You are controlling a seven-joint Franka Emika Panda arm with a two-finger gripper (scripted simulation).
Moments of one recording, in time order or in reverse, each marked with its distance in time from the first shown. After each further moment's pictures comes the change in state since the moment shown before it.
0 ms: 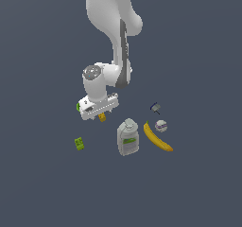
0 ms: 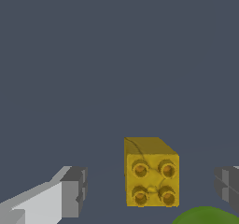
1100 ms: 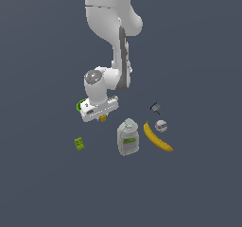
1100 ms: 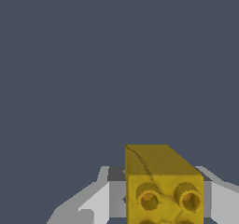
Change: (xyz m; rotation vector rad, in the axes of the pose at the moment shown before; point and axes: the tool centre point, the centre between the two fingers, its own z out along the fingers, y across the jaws) arm -0.001 0.000 0.022 0.000 0.000 -0.001
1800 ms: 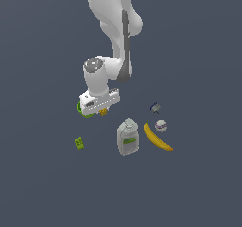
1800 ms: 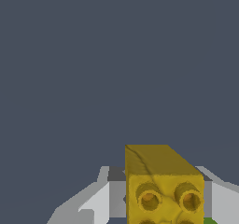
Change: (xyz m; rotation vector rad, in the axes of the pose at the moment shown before) arm -0.003 -0.011 -0.047 0.001 0.000 0.000
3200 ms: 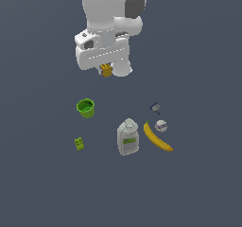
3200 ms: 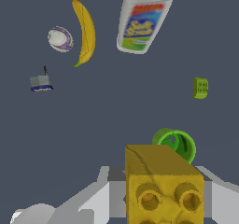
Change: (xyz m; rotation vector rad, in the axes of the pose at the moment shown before) arm -0.014 -0.051 -0.233 -0.003 -0.001 0.000
